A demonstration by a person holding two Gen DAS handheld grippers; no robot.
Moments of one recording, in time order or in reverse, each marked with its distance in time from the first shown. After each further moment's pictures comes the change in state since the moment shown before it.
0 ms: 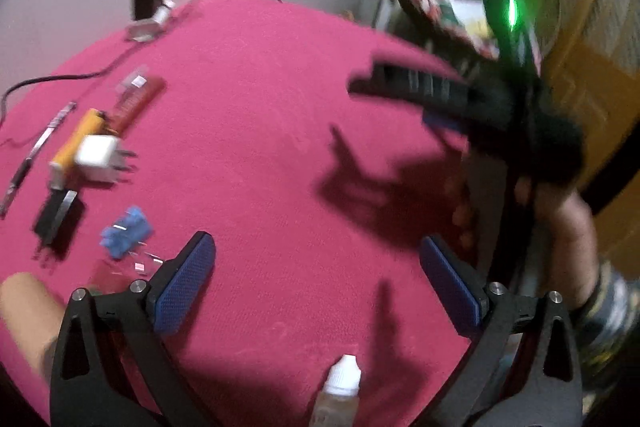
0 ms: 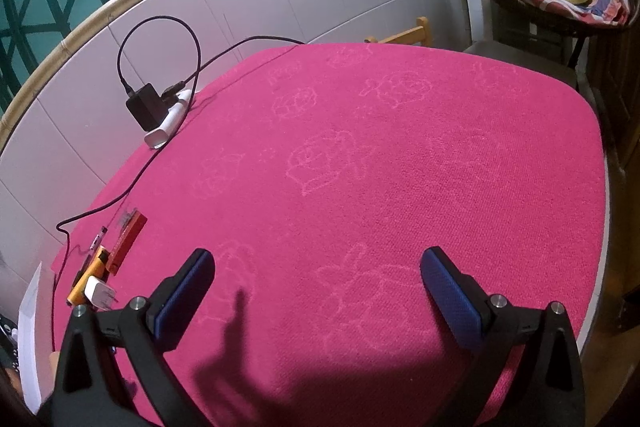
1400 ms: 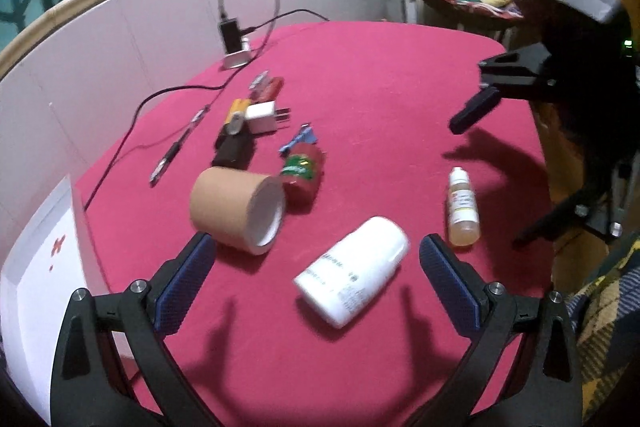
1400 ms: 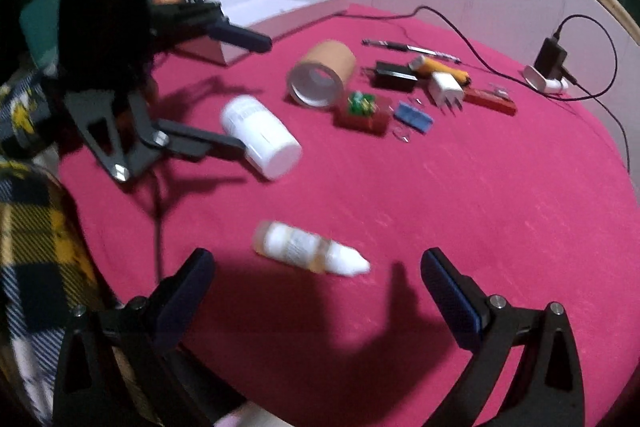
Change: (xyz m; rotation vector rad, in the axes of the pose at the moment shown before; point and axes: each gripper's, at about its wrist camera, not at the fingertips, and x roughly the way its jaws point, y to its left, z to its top) left arm -0.073 0.035 -0.080 0.267 -0.065 0.288; right arm -0.070 0.104 -0.121 -1.218 0.317 0.594
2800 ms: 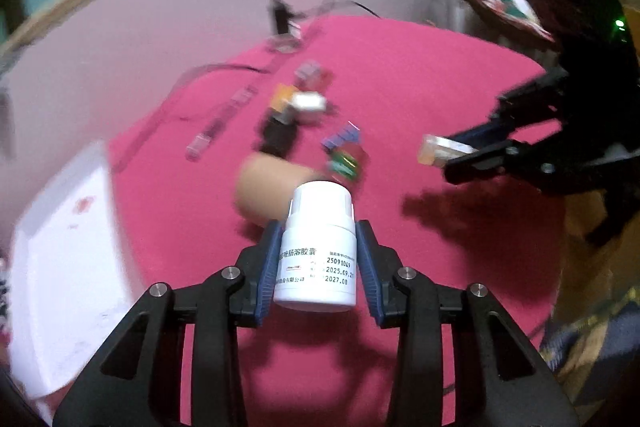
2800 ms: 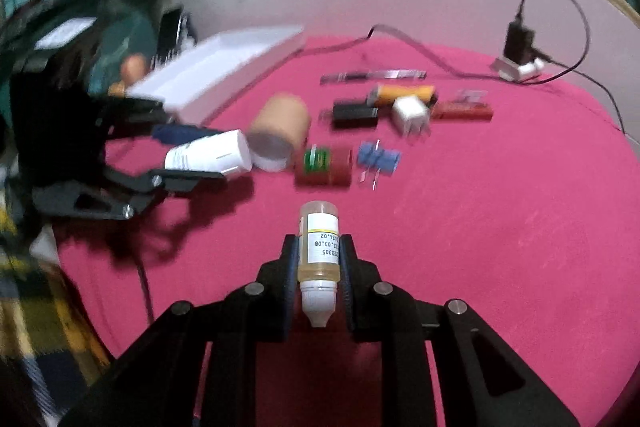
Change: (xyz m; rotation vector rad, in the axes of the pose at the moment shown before) left arm -0.024 0.016 0.010 -0.182 0.048 0.155; right arm -0.009 -0.029 0.029 0.239 -0.203 0.016
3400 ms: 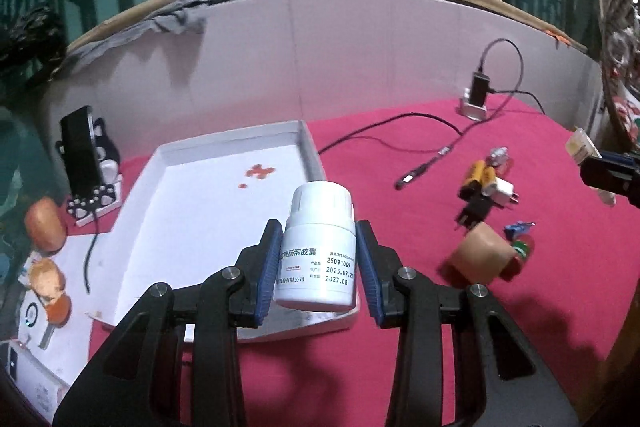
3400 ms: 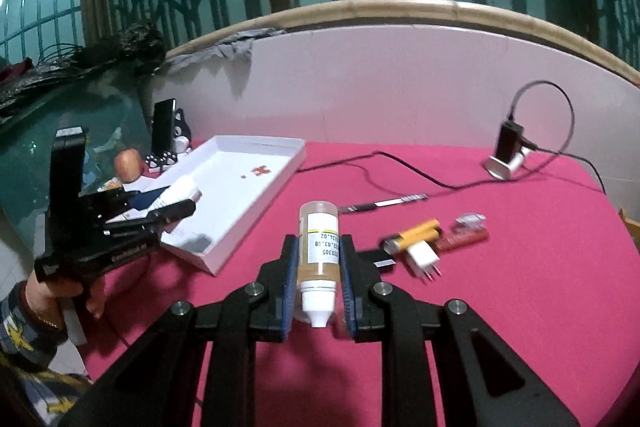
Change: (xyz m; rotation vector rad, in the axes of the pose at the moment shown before) left arm -0.063 0.116 -0.028 -0.428 -0.100 0.394; right arm -0.010 0.054 0.087 0.009 -0.209 -0.057
